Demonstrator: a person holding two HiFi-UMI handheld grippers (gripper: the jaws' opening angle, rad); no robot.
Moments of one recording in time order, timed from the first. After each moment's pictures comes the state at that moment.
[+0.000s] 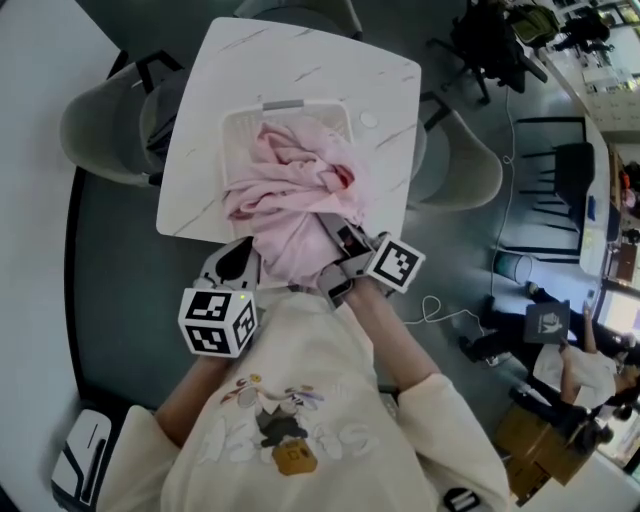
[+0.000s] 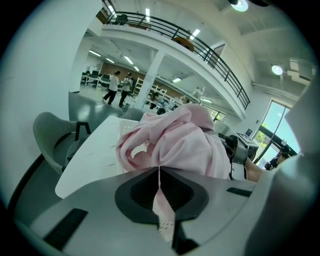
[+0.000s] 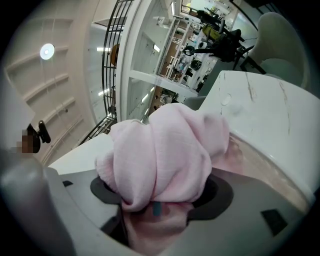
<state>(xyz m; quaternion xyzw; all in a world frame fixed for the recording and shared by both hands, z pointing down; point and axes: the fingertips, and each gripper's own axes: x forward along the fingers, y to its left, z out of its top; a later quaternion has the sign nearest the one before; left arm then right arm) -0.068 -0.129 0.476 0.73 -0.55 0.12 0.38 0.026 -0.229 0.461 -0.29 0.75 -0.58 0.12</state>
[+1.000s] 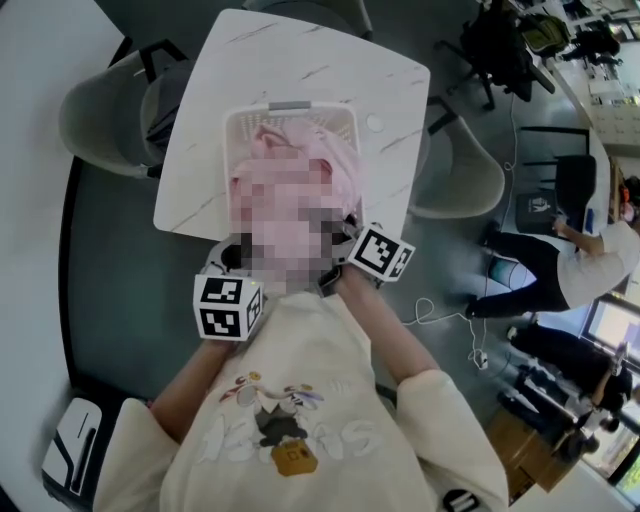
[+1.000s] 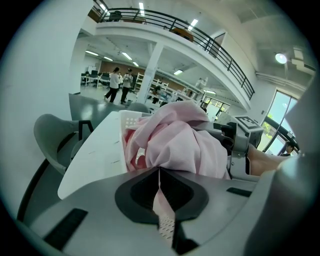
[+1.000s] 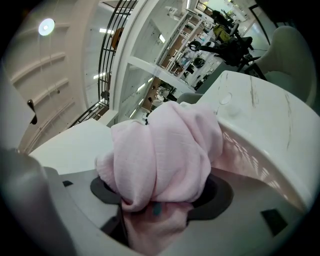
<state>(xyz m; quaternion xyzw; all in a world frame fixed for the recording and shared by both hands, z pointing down) -0.070 -0.144 0.517 0.71 -0.56 0.17 0.38 0.014 -0.246 0.513 -0.33 0.76 -0.56 0.01</state>
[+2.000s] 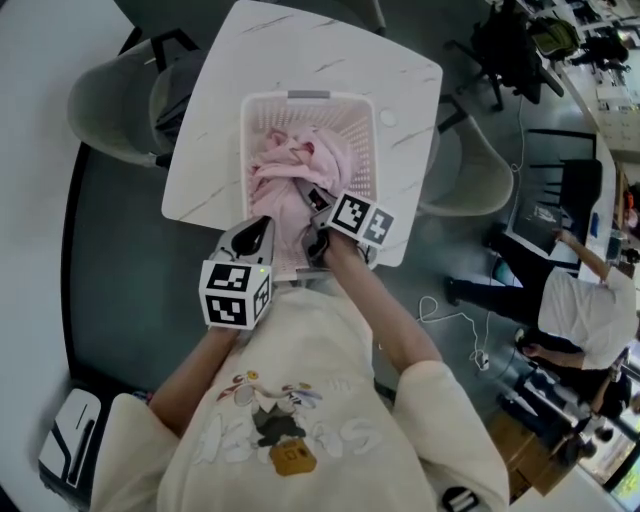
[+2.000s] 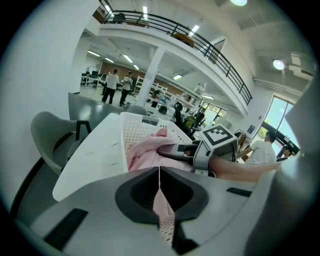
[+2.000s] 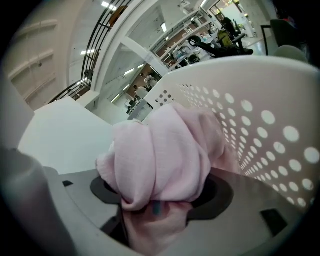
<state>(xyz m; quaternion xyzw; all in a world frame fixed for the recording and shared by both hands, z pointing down) -0.071 -0.147 0.514 0.72 -0.56 0.14 0.38 -0.008 -0.255 0.594 -0.39 0.73 -0.54 -0.11</state>
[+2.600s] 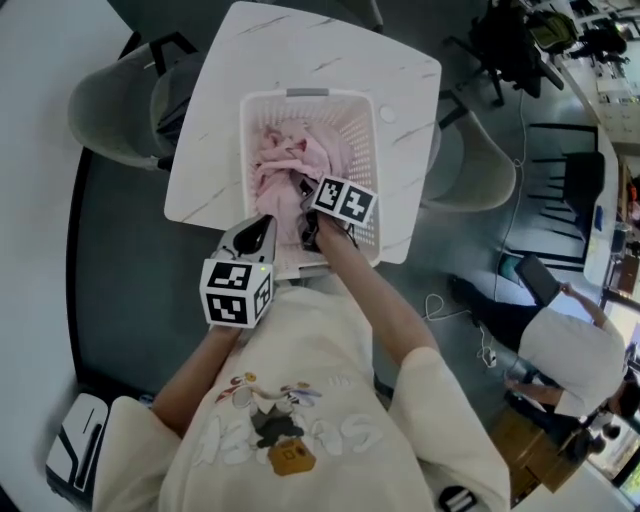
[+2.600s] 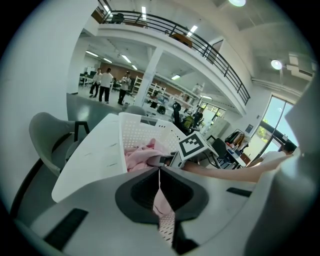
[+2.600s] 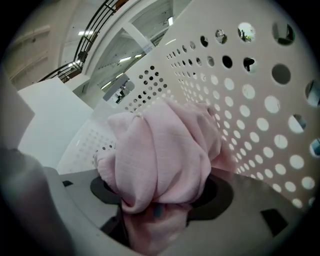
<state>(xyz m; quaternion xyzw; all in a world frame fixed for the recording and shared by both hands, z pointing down) -0.068 -0.147 0.514 0.73 -0.55 0.14 0.37 -0.006 -0.264 0.659 -0.44 0.71 -0.51 -0.20</state>
